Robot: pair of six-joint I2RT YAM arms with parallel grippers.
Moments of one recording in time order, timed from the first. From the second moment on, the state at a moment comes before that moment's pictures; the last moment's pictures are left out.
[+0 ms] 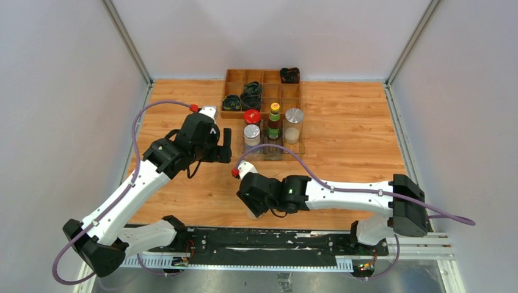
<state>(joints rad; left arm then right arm) -0.62 1.06 1.15 -0.88 -0.22 -0.42 1.35 1.46 1.10 -0.55 0.24 0.38</state>
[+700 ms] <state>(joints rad) -0.62 1.07 1.14 -0.87 -0.22 -0.41 1.35 1.45 1.27 -0.65 0.29 0.30</state>
